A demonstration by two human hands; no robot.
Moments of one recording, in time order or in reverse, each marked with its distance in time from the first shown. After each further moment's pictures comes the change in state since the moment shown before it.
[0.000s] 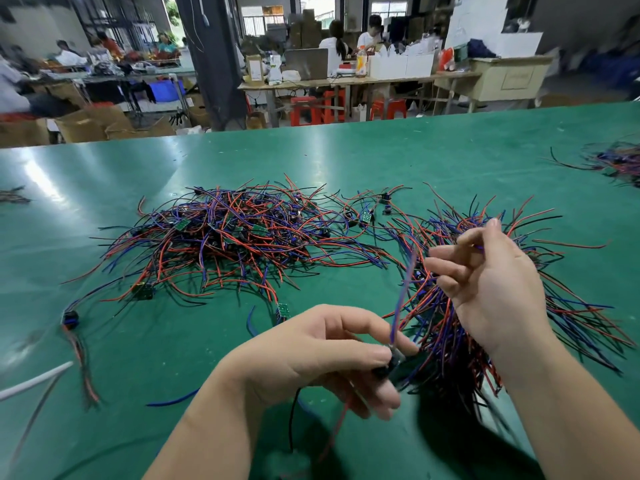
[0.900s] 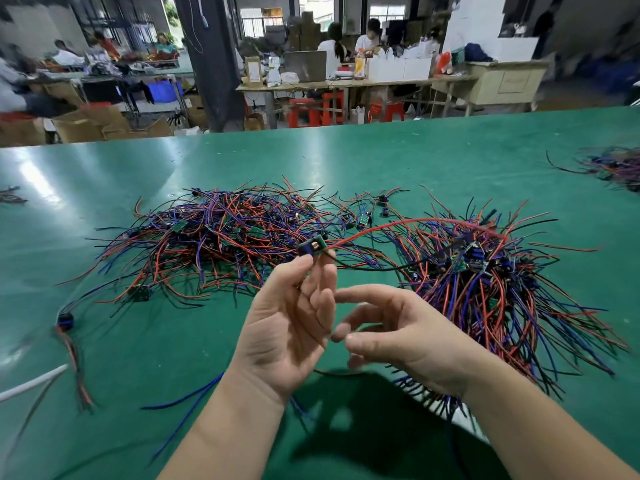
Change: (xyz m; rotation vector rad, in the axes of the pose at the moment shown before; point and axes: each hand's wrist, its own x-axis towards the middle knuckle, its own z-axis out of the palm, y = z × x) left_hand 0.013 0.004 0.000 -0.987 0.460 0.416; right_hand -0.034 0.036 0.007 -0.338 -0.870 0.273
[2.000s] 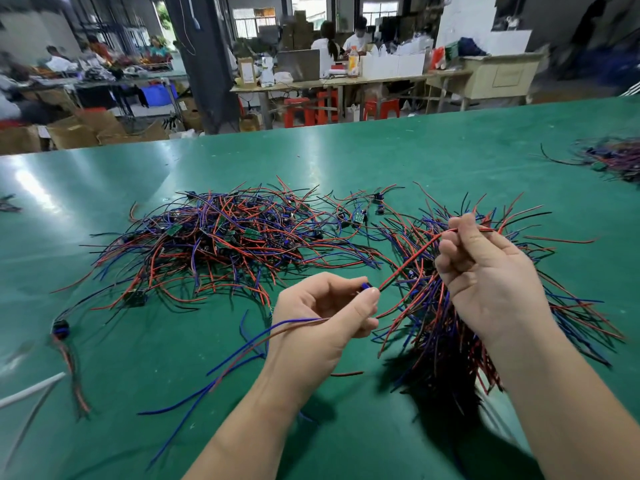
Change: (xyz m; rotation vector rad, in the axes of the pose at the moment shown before) left_hand 0.004 -0.036 -0.005 0.873 0.013 0.375; right_hand 0.001 -0.037 -0.046 0.469 0.807 -0.368
